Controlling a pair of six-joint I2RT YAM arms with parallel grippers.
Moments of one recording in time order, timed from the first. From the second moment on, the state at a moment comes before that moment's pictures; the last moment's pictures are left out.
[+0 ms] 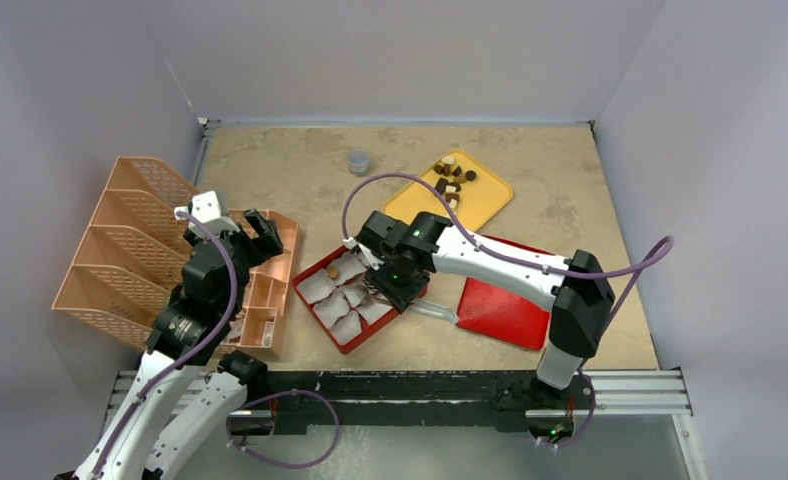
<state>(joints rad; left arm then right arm) -0.43 0.55 0.79 -0.48 -0.53 -0.41 1.04 1.72 1.50 -1.10 -0.01 0.17</state>
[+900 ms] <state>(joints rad) -0.43 0.55 0.79 -0.48 -0.53 -0.41 1.04 1.72 1.54 -1.12 0.06 0.14</state>
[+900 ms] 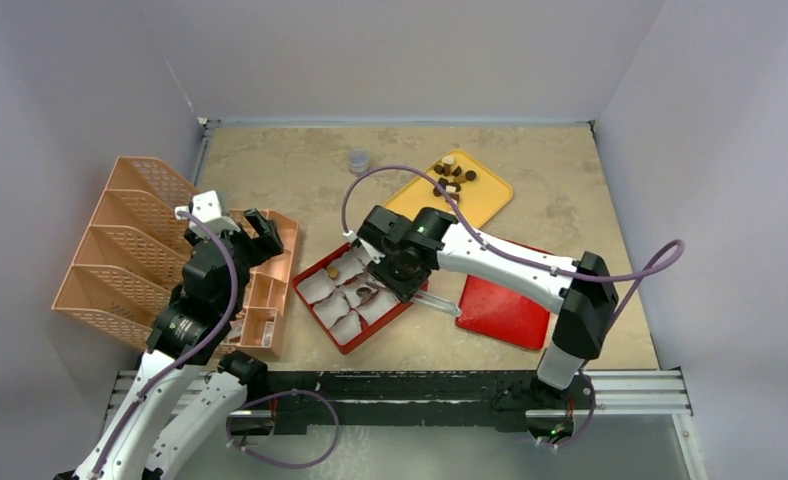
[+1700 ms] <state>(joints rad) -0.43 0.55 0.79 -0.48 -0.53 -0.41 0.58 1.61 1.49 -1.02 0.15 0.13</state>
